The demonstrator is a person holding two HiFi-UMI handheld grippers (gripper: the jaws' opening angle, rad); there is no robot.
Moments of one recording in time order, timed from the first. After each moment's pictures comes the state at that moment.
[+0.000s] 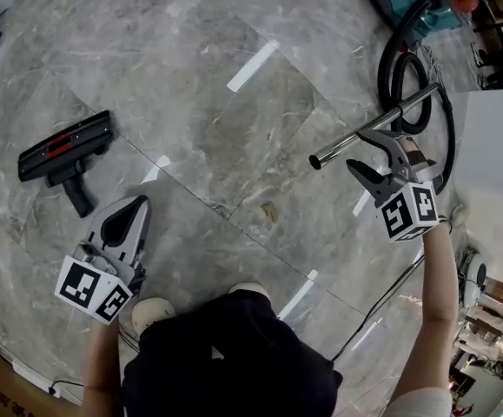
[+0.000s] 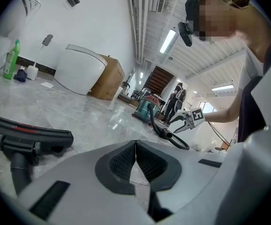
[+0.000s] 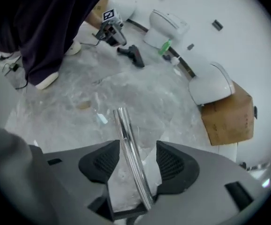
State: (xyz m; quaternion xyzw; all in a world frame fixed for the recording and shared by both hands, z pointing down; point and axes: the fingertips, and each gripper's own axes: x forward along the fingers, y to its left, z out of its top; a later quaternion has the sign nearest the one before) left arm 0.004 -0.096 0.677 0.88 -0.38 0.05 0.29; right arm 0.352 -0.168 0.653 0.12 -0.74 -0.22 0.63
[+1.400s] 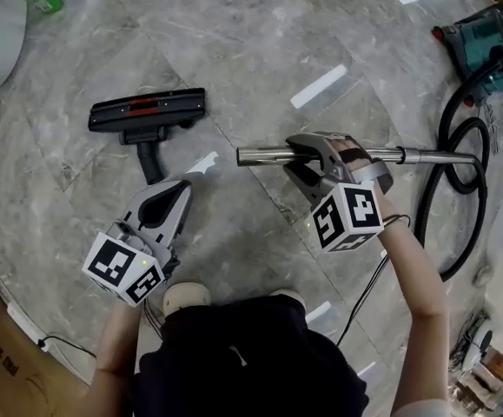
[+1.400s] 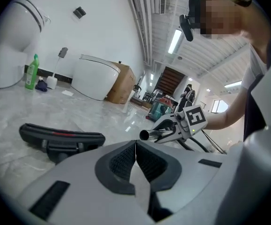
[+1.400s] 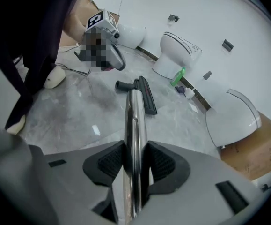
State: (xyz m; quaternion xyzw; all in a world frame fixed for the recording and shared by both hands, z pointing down) left arm -0.063 -0.081 0.676 0.84 -0.46 0.05 0.28; right arm 0.072 -0.156 0.710 0.04 -0.84 -0.23 0.49
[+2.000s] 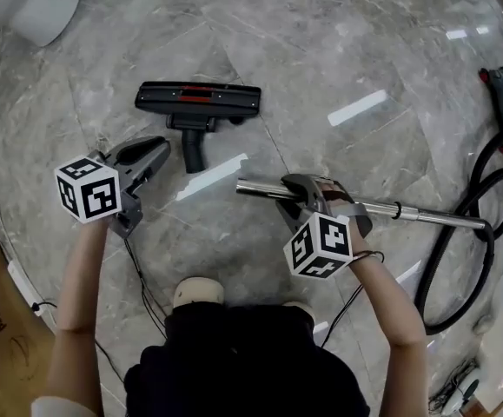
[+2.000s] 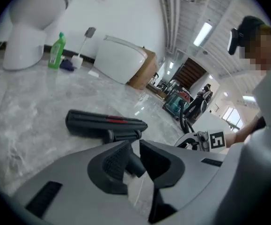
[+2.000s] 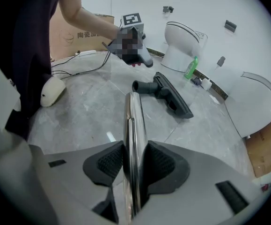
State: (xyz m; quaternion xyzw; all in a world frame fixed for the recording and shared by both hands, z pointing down) left arm -0.205 -0.093 0.730 0.77 -0.47 0.11 0.42; right arm 0.010 -0.084 0.780 -0.01 -0.85 -0.14 0.50
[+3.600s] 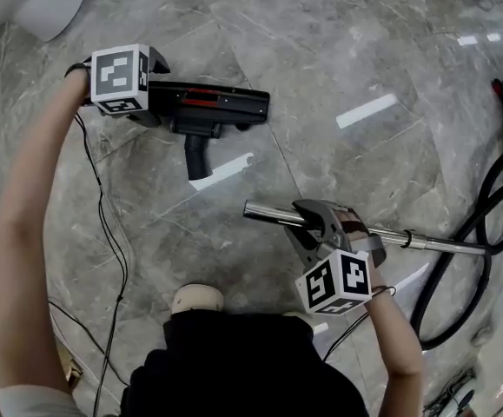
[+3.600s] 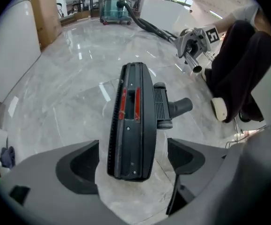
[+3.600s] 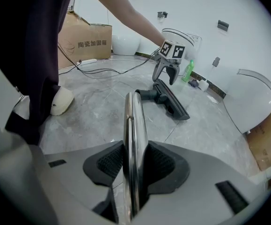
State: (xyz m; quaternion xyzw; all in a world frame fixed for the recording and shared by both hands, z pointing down) left arm -0.262 -0.172 0.784 0.75 -0.06 0.64 0.17; right arm 0.024 -0.069 0.755 -0.01 -0.87 -0.11 0.48
